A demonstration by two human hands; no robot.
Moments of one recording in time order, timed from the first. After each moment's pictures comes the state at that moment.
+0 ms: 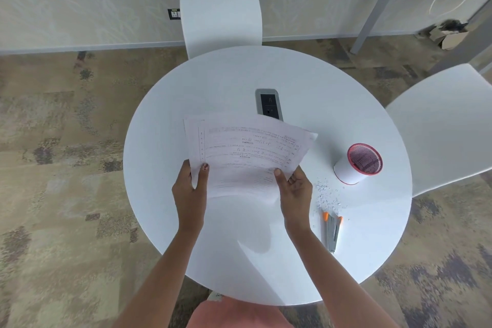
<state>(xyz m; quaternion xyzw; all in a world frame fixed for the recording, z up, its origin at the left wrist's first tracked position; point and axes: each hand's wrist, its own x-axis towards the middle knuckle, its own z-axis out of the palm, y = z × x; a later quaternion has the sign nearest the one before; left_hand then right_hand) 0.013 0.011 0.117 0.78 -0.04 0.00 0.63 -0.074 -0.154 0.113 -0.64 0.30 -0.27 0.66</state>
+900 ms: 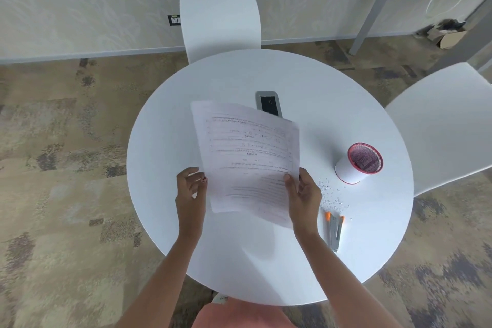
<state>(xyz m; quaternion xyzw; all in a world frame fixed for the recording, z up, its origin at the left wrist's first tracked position) 0.012 0.025 0.090 0.77 0.00 -0.07 0.63 -0.088 -0.161 0.104 -0.70 0.32 -0.27 0.57</state>
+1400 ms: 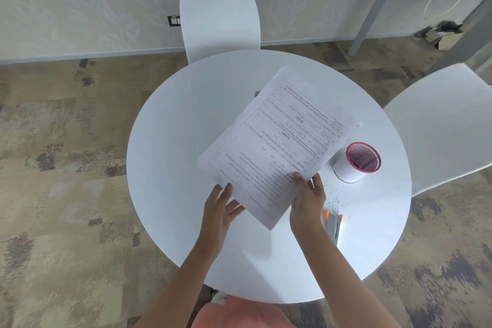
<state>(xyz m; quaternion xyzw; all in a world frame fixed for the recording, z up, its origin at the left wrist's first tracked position) -0.024 0.005 0.094 0.50 0.03 -0.33 0.80 -0.084 -0.158 0.121 -0.36 0.39 -0.32 0.78</state>
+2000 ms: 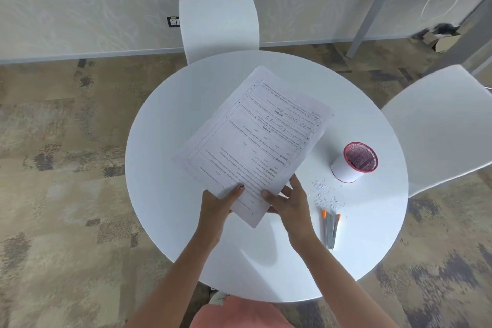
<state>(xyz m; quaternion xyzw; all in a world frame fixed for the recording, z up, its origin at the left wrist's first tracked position) -0.019 -0.005 0.112 0.58 -0.01 -0.26 0.77 -0.101 -0.141 0.131 -0.58 0.30 -0.14 0.74</state>
